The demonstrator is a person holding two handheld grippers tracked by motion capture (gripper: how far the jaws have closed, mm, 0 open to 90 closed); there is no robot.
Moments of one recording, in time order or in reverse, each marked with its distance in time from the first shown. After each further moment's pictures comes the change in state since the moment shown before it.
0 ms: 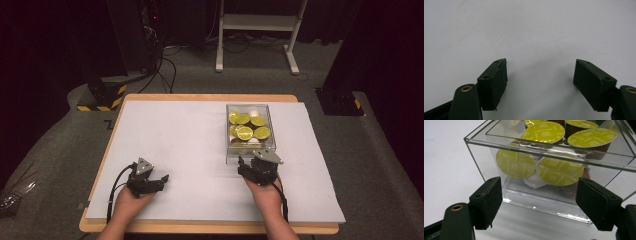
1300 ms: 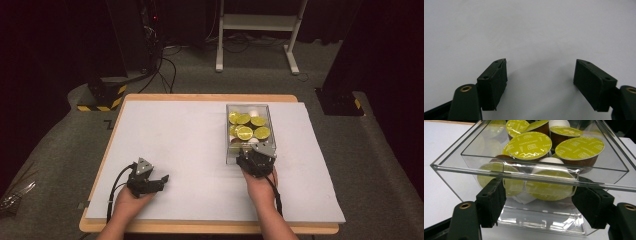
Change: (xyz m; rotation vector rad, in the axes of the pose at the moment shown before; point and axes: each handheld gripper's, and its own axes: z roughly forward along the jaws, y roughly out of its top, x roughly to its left) left arm 0.000 0.000 0.000 0.001 -0.004 0.003; right arm 0.008 0.013 0.019 -0.016 -0.134 0.061
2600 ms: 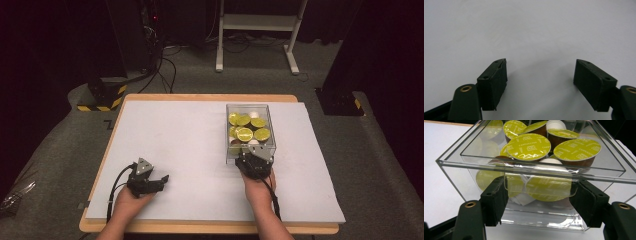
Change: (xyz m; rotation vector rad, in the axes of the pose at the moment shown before) left arm 0.000 0.000 0.000 -0.001 -0.001 -0.001; right arm 0.010 -0.006 -0.005 -0.023 -0.053 -0.005
